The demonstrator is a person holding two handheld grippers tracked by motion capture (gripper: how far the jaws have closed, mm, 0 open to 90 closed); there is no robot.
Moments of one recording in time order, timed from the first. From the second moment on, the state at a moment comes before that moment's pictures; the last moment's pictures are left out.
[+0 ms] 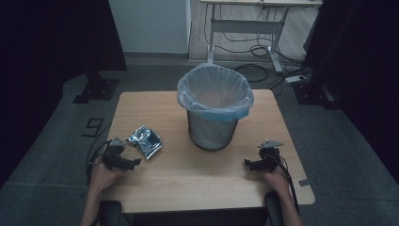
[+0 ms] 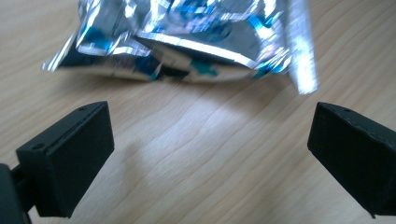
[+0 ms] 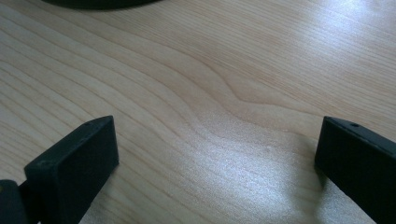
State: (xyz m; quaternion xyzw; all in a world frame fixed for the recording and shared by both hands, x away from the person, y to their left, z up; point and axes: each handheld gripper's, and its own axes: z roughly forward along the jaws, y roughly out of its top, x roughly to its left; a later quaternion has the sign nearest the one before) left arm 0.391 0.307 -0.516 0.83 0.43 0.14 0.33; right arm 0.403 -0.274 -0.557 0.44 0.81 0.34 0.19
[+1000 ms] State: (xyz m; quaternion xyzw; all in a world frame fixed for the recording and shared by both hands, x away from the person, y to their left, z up) left arm 0.434 0.239 -0.522 0.87 0.36 0.12 0.30; right arm 0.403 -0.274 -0.557 0.44 0.81 0.34 0.19
